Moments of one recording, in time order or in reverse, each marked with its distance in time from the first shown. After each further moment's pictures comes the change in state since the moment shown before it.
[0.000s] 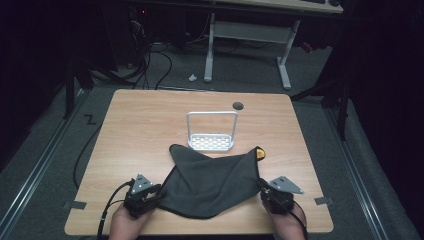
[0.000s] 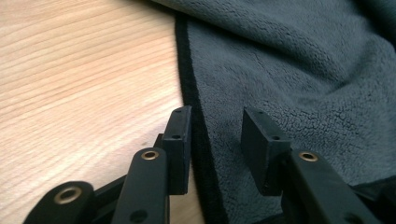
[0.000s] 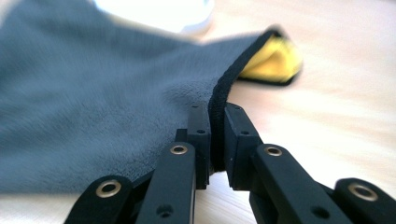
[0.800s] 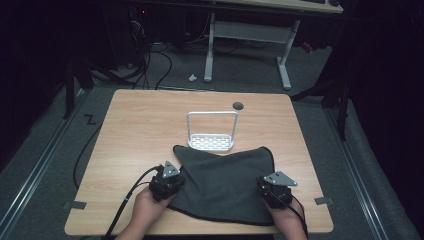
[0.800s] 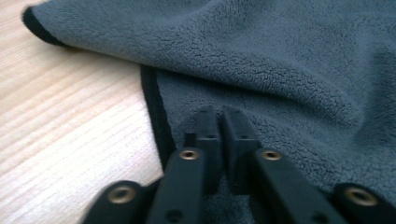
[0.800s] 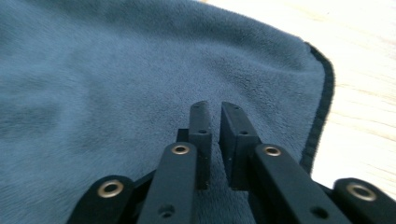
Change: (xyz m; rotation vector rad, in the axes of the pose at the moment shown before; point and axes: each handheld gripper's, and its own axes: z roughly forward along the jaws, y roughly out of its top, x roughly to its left) left arm -0.020 0.048 0.049 0.076 -0.040 0.114; right arm -0.005 0.002 0.031 0.109 -0.010 -0.059
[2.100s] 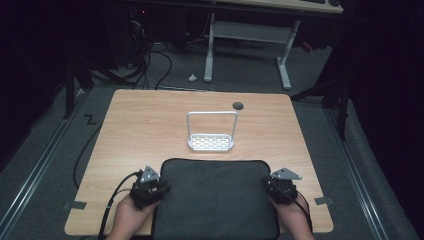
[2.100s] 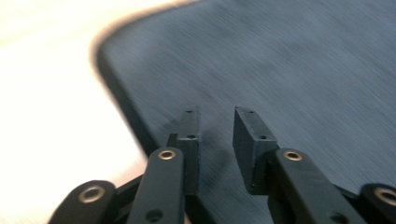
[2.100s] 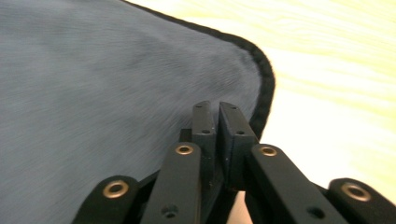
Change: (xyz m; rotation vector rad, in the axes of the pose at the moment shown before) left arm 0.031 -0.018 -0.029 0.008 0.012 -0.115; right arm -0.028 -0.006 0.017 0.088 -0.011 0.043
